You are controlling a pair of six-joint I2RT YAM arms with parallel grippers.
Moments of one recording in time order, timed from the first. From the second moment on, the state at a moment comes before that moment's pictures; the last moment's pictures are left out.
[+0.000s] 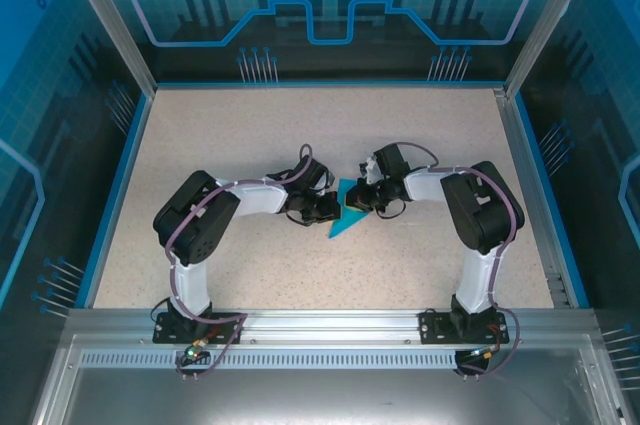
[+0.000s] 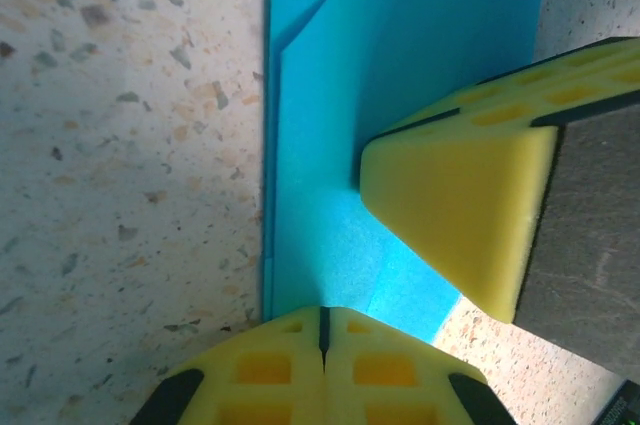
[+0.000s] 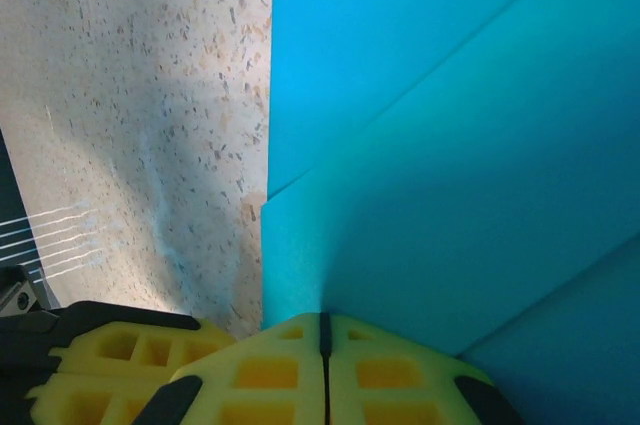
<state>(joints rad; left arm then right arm) -0.61 1.92 1.05 -0.18 0.42 -0.75 0.40 1.91 0.97 -0.13 -0.63 0.64</state>
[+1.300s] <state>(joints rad) -0.62 1.90 1.10 -0.30 0.54 -0.74 0.39 1.94 1.01 -0.20 -0.64 0.61</state>
